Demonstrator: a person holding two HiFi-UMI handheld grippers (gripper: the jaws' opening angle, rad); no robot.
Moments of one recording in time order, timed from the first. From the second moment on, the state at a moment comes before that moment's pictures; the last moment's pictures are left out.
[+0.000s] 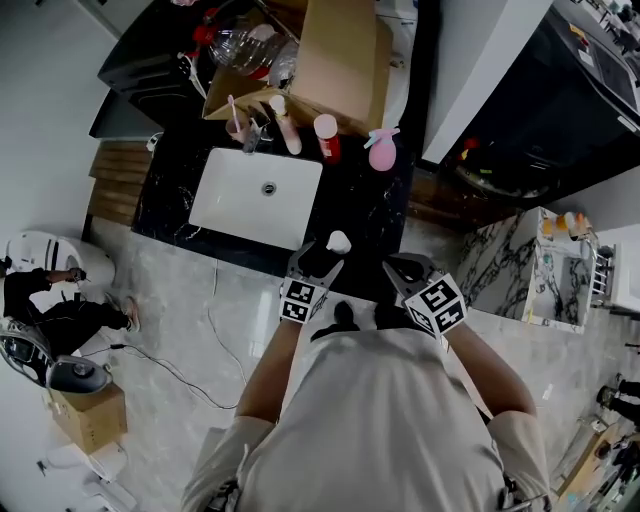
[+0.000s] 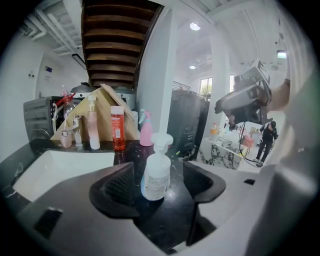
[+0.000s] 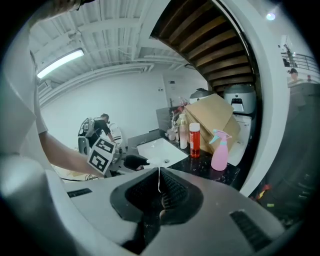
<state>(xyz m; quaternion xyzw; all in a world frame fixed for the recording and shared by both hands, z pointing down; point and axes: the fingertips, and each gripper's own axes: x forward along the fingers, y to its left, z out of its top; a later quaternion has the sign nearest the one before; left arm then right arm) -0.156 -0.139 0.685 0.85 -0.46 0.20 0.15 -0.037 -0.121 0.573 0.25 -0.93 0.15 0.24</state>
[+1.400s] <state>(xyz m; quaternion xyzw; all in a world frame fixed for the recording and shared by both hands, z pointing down) -0.161 -0.067 0.544 0.86 -0.47 0.14 0.13 -0.011 -0.084 0.497 0.32 -0.93 0.09 0.16</state>
